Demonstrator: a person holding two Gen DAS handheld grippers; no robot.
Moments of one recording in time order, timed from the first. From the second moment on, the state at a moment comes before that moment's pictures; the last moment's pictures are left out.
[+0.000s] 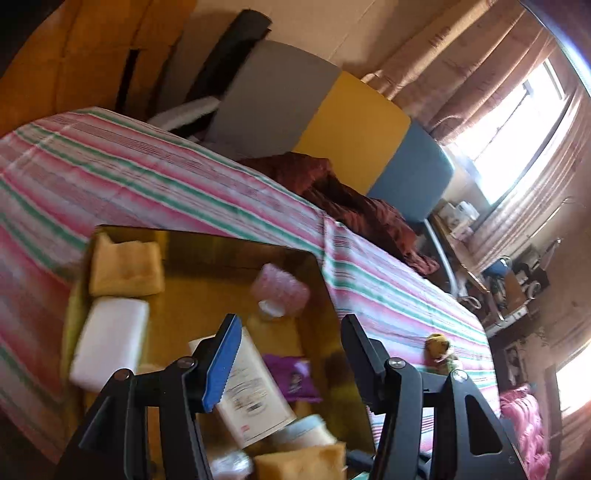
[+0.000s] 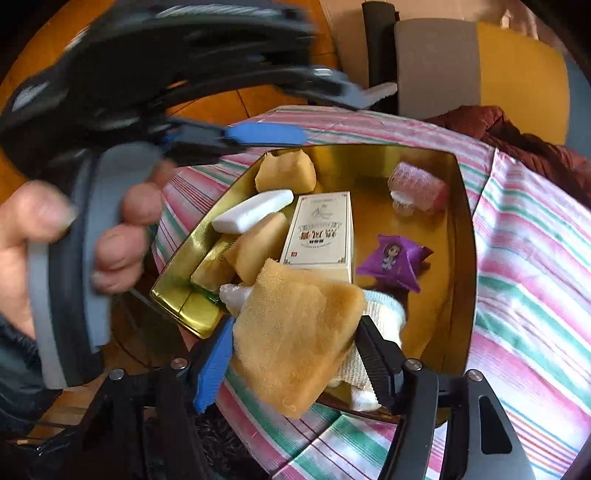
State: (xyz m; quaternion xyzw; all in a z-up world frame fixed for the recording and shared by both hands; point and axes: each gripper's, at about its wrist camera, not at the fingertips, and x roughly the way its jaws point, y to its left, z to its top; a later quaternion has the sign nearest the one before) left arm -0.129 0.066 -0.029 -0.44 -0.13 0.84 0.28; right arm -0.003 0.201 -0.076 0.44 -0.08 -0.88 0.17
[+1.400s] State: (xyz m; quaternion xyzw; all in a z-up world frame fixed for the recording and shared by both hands) left arm -0.029 0.068 -0.008 -0.36 0.05 0.90 0.24; right arm 0.038 0.282 -0.051 0.40 -0.15 -0.90 0.02
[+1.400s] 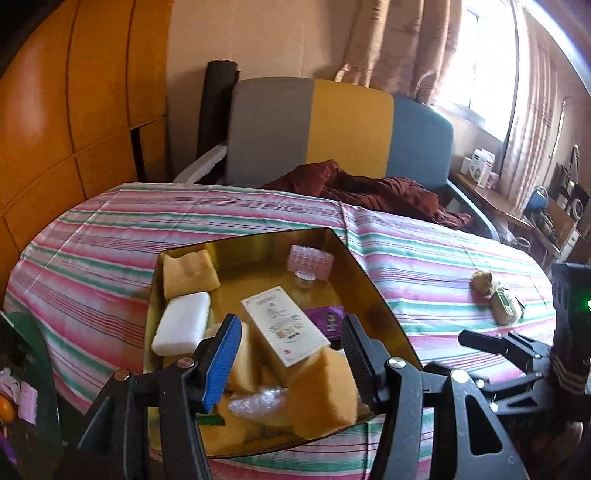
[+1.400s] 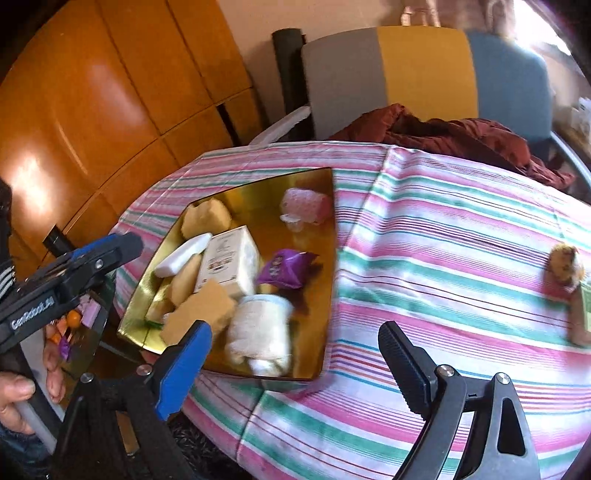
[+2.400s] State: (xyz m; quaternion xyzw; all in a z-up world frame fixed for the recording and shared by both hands) left arm 0.006 0.204 -0.006 -0.38 0.13 0.82 0.41; right arm 0.147 0.518 -0.068 0.41 -0.27 -0.83 -0.25
